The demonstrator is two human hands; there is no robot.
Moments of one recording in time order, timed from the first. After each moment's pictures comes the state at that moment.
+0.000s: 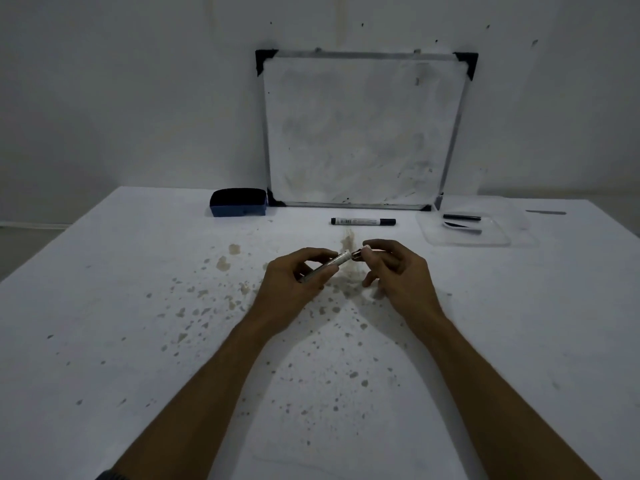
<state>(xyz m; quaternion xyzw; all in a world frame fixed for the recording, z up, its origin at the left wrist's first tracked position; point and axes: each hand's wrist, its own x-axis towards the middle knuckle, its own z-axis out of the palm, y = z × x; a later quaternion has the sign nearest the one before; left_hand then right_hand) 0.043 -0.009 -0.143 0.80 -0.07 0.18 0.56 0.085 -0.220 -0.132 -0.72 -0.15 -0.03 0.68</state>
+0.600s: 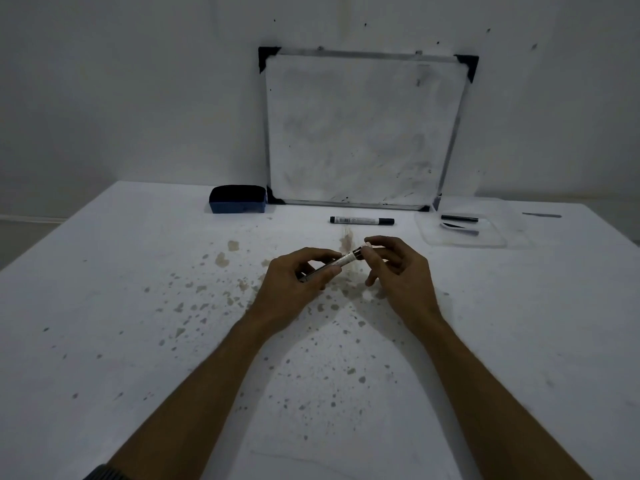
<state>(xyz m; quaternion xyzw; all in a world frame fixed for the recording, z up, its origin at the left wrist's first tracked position) 0.038 -0.013 -0.141 0.80 -0.11 0.19 0.56 0.080 -0.220 -0.132 -0.74 -0.16 -0.08 0.65</state>
